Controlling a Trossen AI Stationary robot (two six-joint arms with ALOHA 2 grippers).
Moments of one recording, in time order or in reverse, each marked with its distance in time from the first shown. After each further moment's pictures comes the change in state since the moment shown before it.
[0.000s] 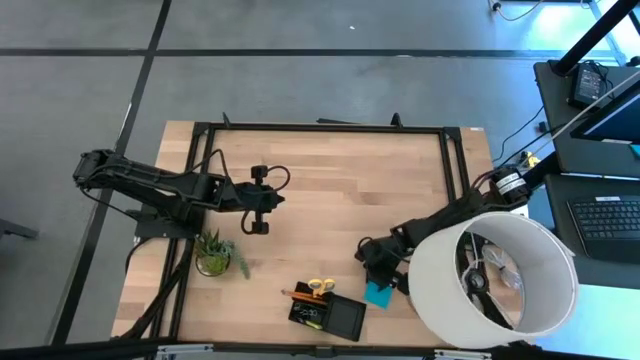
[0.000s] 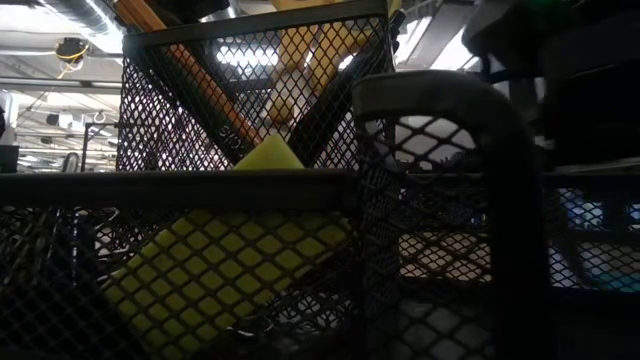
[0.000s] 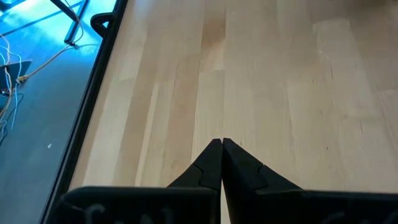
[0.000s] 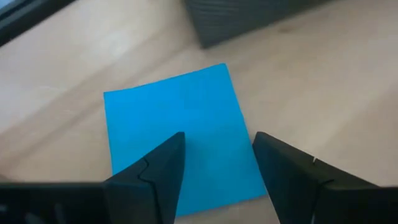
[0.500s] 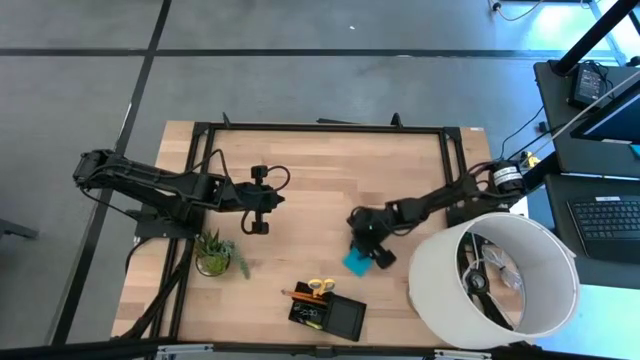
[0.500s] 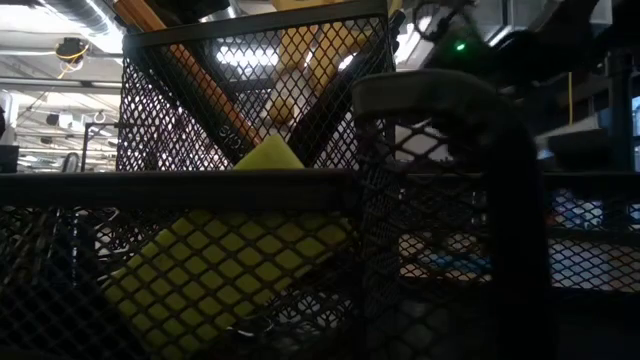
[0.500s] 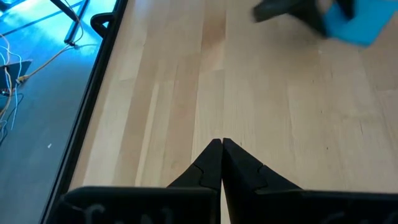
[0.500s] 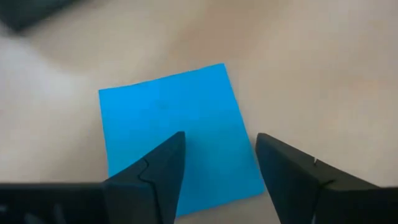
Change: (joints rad) left arm 0.000 0.000 0.000 0.000 0.000 0.000; right arm -0.241 0.002 -0.003 0.054 0.078 0.006
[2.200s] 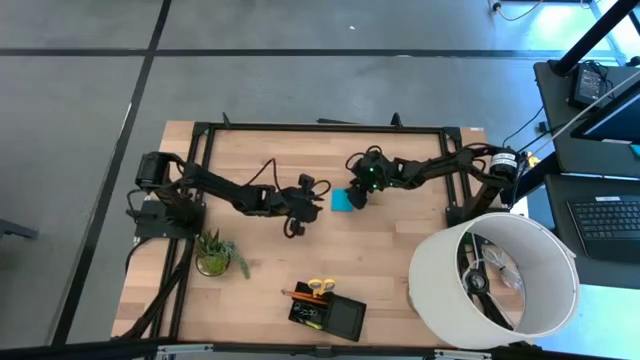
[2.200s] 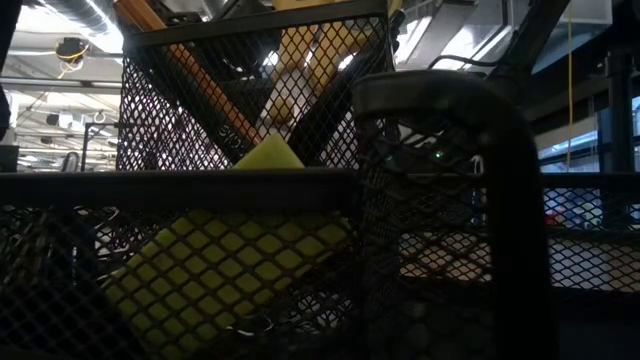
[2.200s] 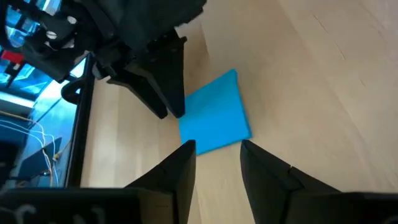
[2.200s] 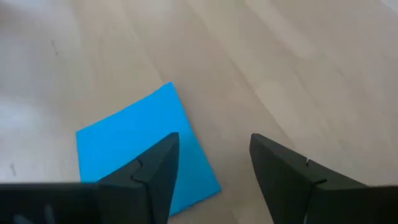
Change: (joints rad) left arm 0.119 0.589 0.001 0.719 0.094 0.478; right arm -0.482 0.003 -0.002 0.191 0.191 0.702
